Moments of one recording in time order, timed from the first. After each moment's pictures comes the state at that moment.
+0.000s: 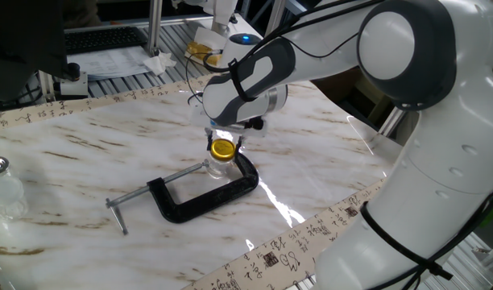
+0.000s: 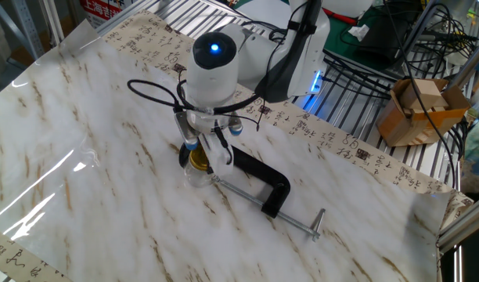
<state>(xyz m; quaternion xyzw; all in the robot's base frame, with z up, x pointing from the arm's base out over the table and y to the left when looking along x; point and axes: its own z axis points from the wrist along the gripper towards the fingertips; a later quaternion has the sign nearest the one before) 0.477 -0.034 0.135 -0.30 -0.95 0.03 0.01</state>
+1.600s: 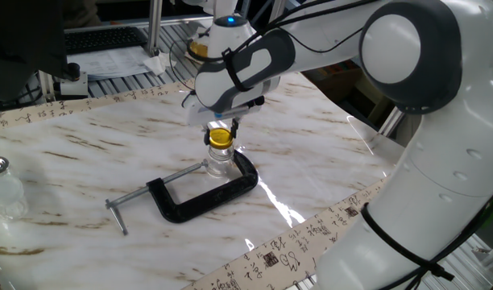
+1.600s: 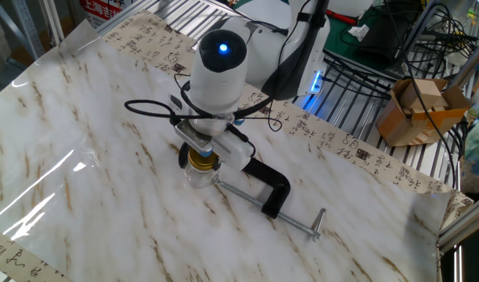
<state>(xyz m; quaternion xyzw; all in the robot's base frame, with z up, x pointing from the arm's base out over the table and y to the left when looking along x) 0.495 -0.025 0.166 -0.06 -1.00 0.06 0.03</state>
